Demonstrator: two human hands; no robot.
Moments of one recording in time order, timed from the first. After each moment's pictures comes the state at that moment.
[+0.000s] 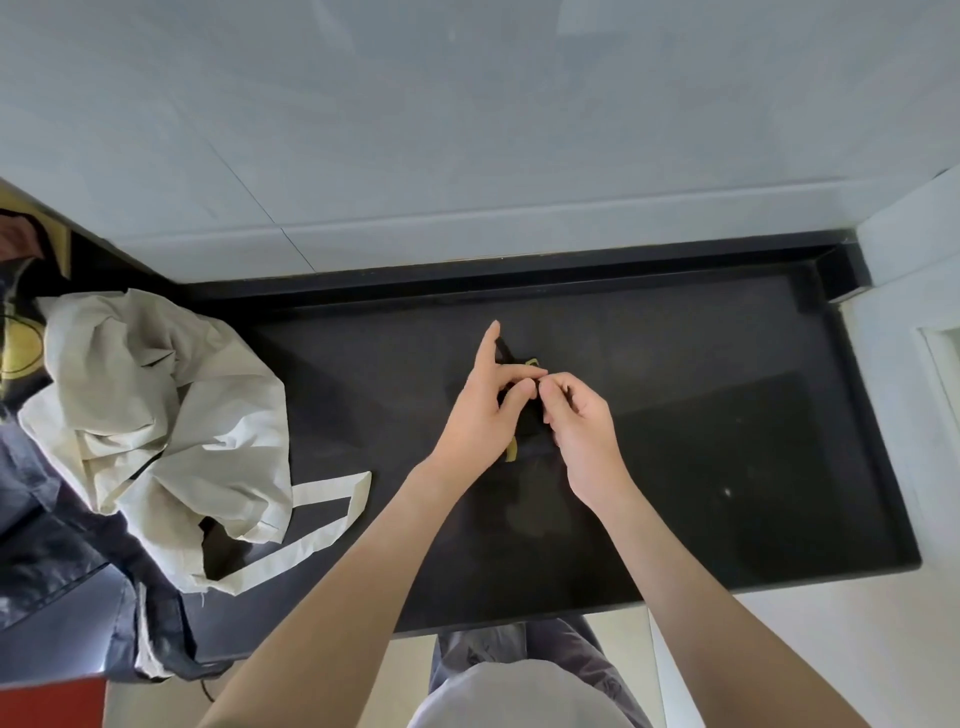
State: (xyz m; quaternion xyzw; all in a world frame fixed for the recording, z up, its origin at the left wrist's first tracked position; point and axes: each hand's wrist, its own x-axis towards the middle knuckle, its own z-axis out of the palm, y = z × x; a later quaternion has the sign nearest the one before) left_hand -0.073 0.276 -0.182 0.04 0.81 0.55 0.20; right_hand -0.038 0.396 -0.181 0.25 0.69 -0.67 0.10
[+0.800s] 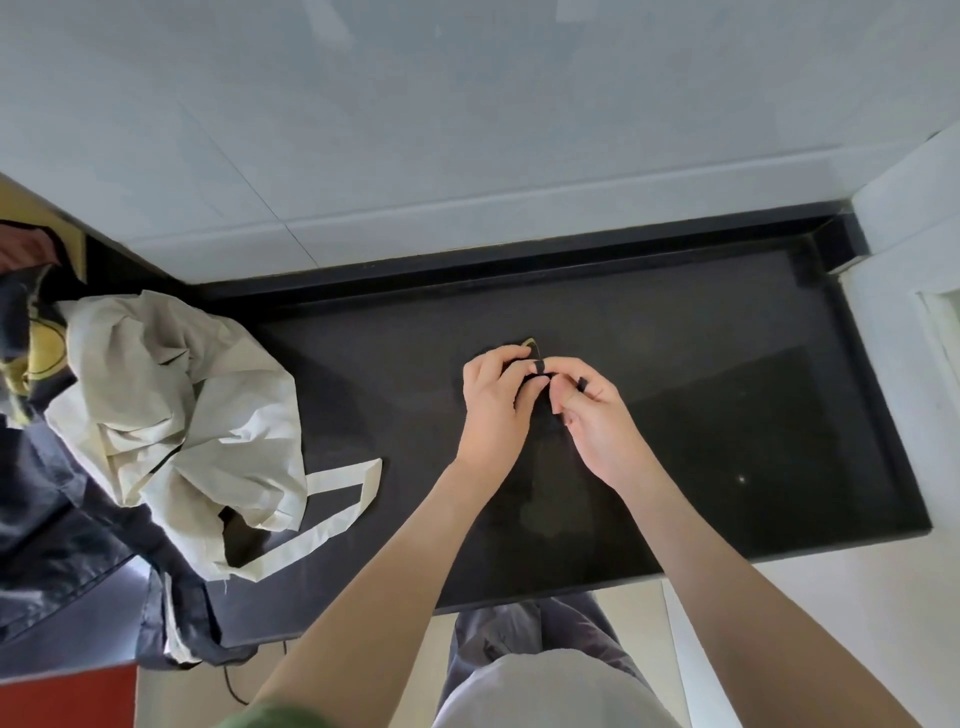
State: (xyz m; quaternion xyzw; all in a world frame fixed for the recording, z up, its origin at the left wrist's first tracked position) left_hand -0.050 0.289 -0.193 0.06 0.91 0.41 0.06; right_hand -0.028 0.410 -0.184 0.21 0.62 -0.74 0.14
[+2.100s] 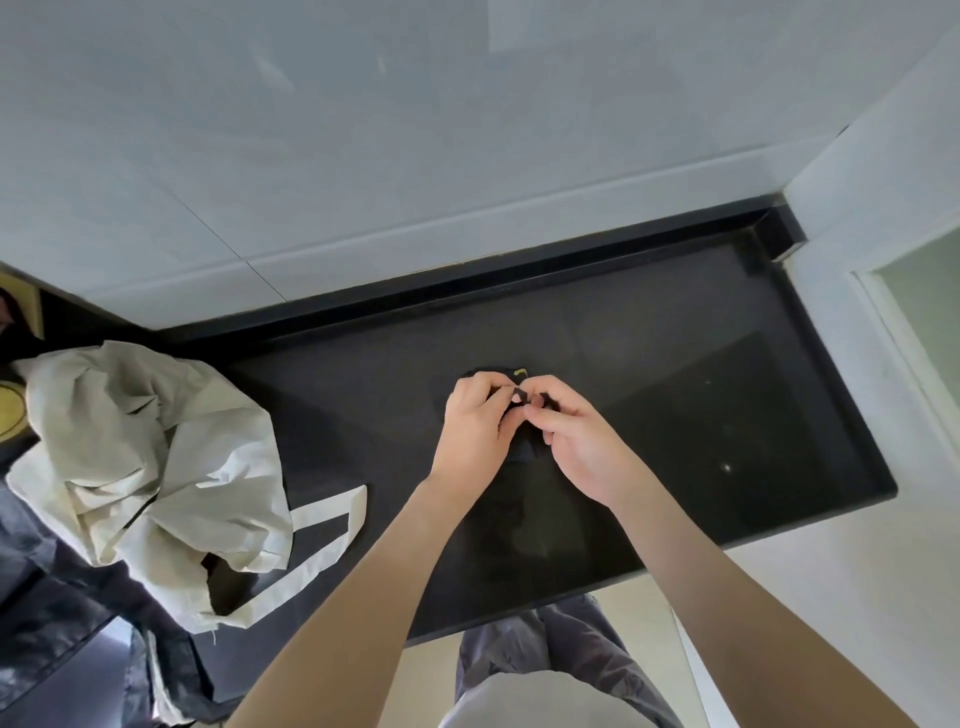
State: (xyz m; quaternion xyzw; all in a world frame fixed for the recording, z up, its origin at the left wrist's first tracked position) left_hand -0.053 0.278 -0.210 0.22 0.91 0.34 0.01; right_hand -0.015 0.412 -0.171 0.19 0.58 -0.77 0.18
